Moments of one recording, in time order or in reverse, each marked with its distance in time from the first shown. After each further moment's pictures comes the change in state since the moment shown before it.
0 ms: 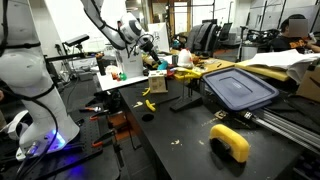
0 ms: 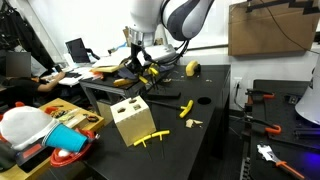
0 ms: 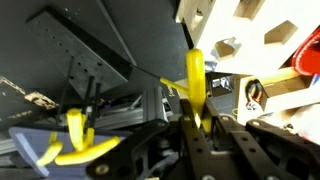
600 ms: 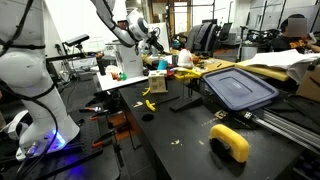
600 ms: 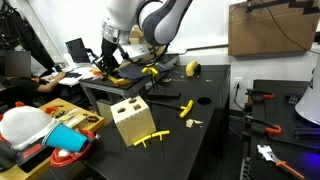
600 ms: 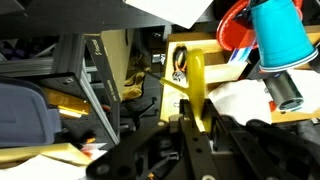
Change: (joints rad) arm -0.004 0.180 0.050 0.259 0.018 0.163 -0.248
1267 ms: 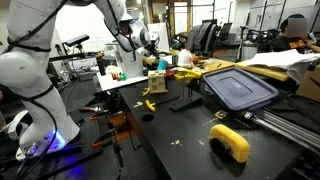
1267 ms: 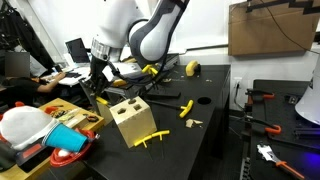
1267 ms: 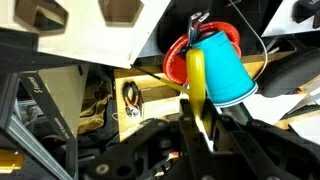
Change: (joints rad) arm -0.117 0.171 0.232 0.083 0.176 0.048 -0.172
